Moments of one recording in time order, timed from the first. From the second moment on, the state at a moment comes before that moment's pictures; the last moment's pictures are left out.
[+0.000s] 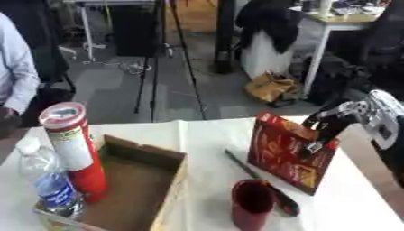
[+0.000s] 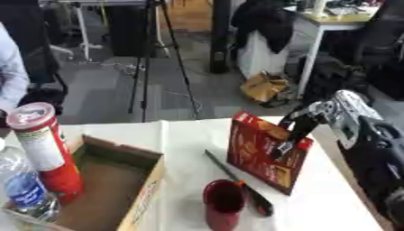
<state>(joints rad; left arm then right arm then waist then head) -0.35 0.14 0.05 -1.99 -0.30 -0.37 0.20 -1.20 -0.57 0.06 -0.68 0.96 -0.06 0.91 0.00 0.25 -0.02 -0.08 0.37</state>
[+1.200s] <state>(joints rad) -0.35 0.14 0.05 -1.99 -0.30 -0.36 0.18 -1.23 -0.56 0.06 -0.69 1.06 -0.07 0.91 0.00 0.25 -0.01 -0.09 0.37</state>
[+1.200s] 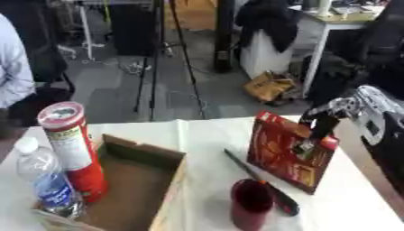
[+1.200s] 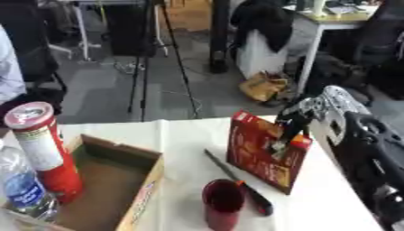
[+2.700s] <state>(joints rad) -0.35 0.14 0.05 -1.99 -0.30 -0.36 0.17 -1.25 -0.54 0.06 -0.69 1.14 0.00 0.78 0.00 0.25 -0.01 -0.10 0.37</state>
